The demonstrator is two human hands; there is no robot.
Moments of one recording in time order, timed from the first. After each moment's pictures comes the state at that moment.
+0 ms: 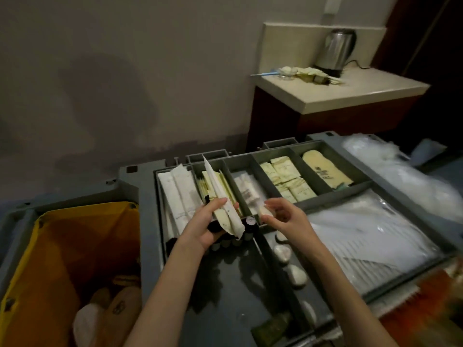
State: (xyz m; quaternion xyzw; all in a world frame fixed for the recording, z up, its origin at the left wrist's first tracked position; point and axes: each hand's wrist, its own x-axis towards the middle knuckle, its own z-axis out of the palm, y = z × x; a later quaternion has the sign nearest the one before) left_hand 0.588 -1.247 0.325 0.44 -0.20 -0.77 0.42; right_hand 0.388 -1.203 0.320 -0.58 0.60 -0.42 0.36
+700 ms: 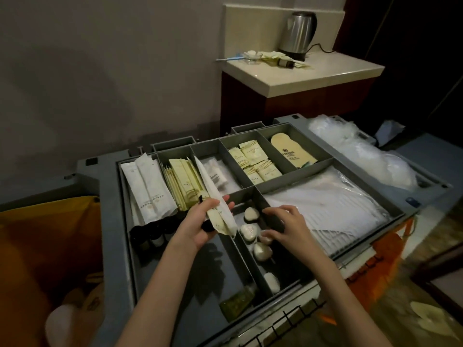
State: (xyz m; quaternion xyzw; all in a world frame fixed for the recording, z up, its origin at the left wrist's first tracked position) left_hand 0.532 -1.207 0.315 0.39 -0.19 -0.81 0.40; right_hand 0.316 -1.138 0.282 -0.65 0.69 -0.24 0.19
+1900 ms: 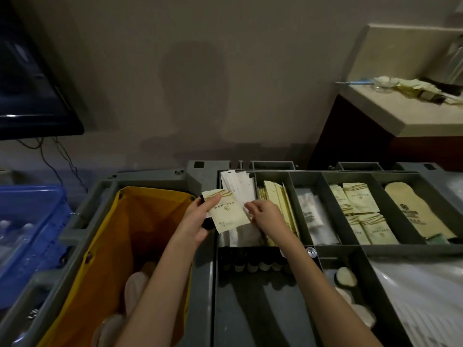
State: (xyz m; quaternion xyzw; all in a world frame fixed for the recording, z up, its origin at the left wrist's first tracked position) left_hand 0.700 -1.270 0.321 0.52 -0.14 -0.63 0.57; right_hand 0.541 -1.311 0.316 -0.68 0.58 -0.21 0.39
